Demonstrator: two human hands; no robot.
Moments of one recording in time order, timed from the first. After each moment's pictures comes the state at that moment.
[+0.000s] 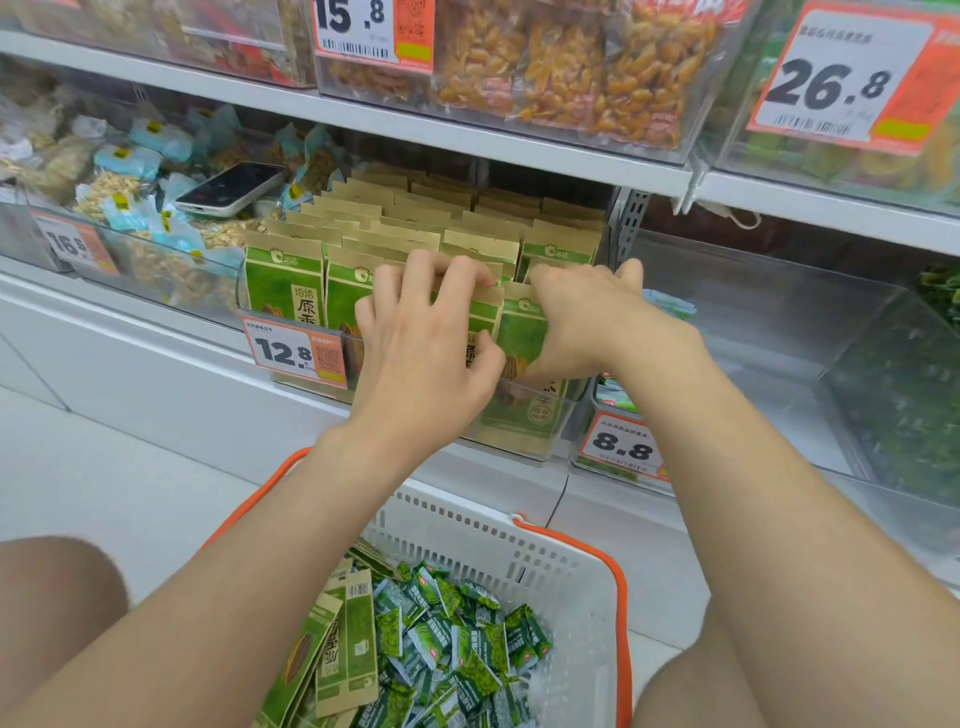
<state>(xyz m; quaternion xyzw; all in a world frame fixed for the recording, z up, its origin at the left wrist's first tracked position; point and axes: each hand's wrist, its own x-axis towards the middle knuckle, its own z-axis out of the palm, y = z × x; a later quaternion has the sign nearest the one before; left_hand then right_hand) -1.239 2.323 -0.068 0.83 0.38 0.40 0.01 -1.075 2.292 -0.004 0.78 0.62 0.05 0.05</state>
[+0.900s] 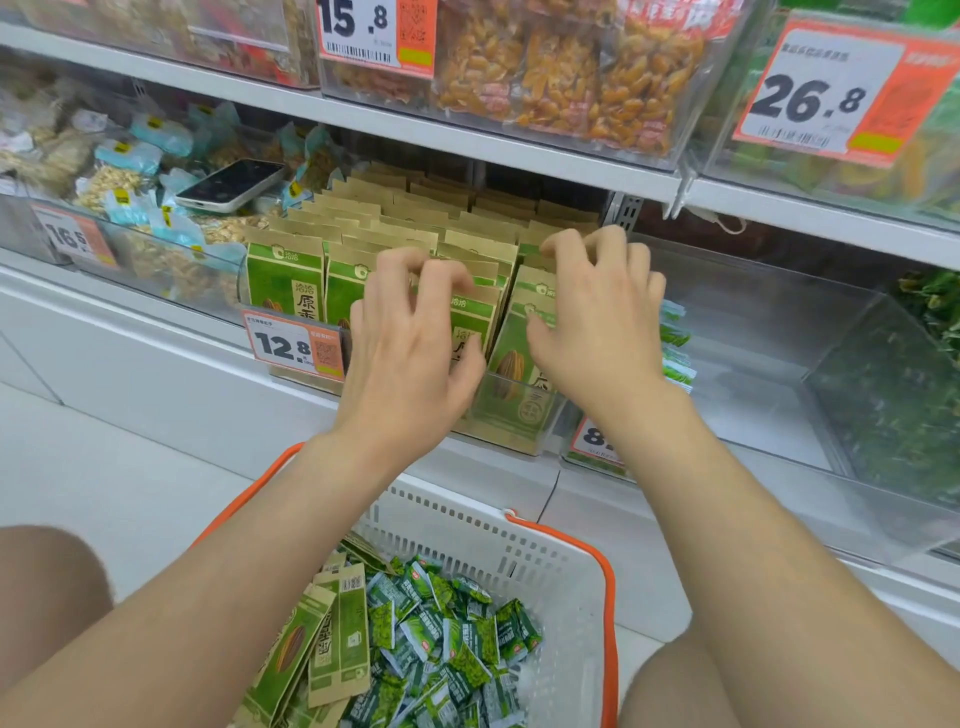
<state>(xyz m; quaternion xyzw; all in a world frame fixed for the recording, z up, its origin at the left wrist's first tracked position) -1.251 2.320 -0.074 0.82 0.33 0.46 0.01 -1.087 2.268 -0.028 0.79 0.54 0.24 -0.17</state>
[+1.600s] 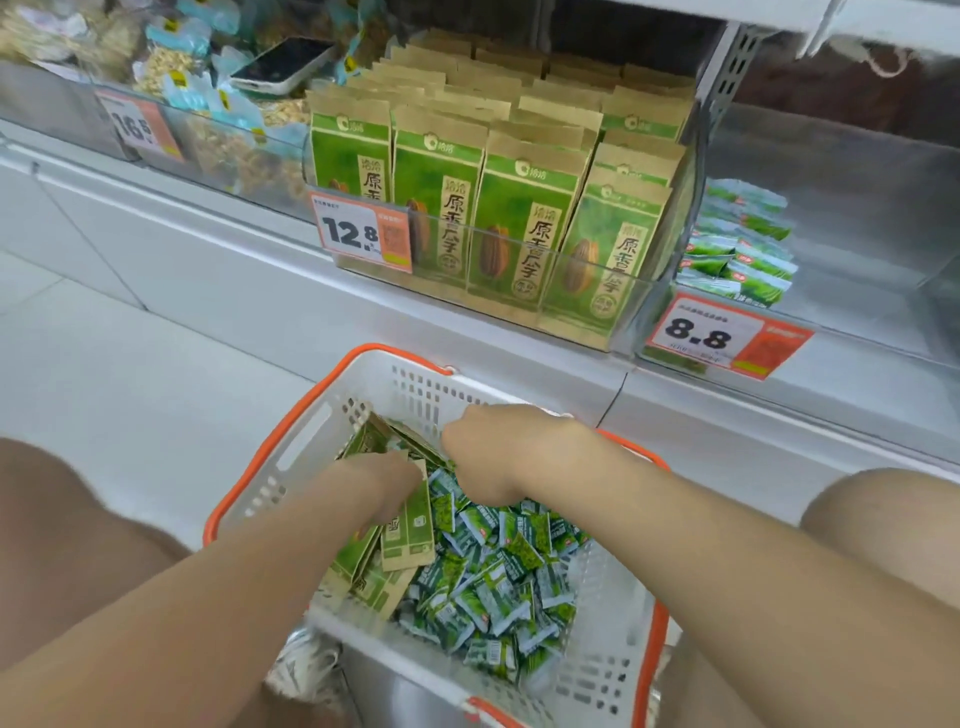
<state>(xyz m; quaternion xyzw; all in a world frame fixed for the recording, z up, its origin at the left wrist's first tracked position) -1.352 2.317 -0.287 0.84 0.35 -0.40 0.11 -1.217 2.222 -0.122 0.59 0.76 -0.17 0.22</state>
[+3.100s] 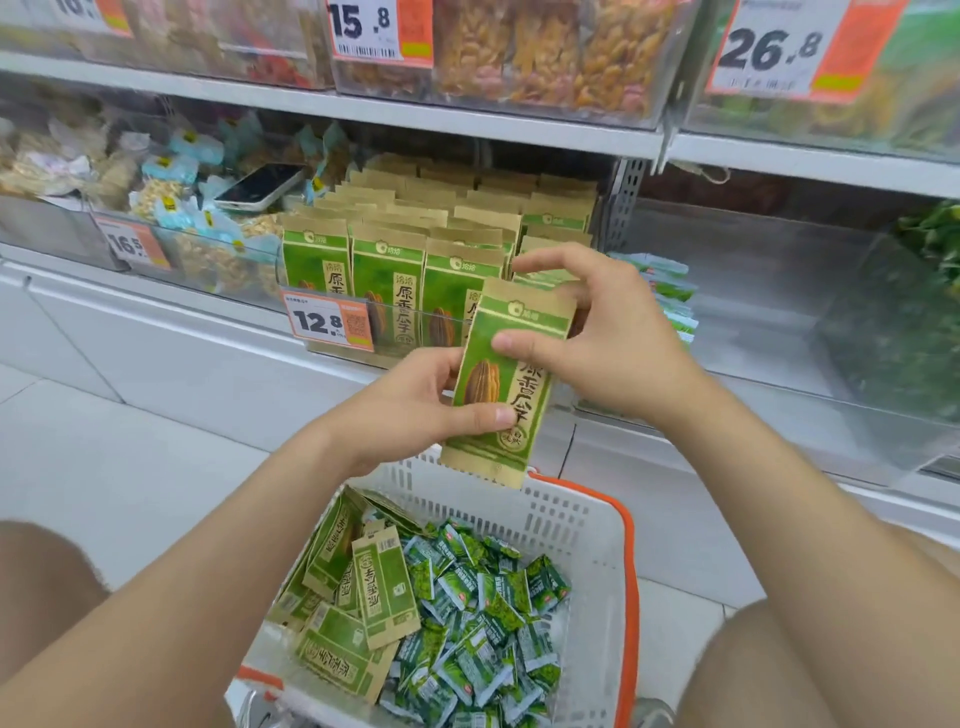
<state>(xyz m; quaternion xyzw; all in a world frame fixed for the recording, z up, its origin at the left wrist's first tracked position) -1.300 2.275 -0.078 0.73 0.24 0.18 0.61 -1.109 2.190 -0.025 0.66 0.62 -0.14 -0.41</state>
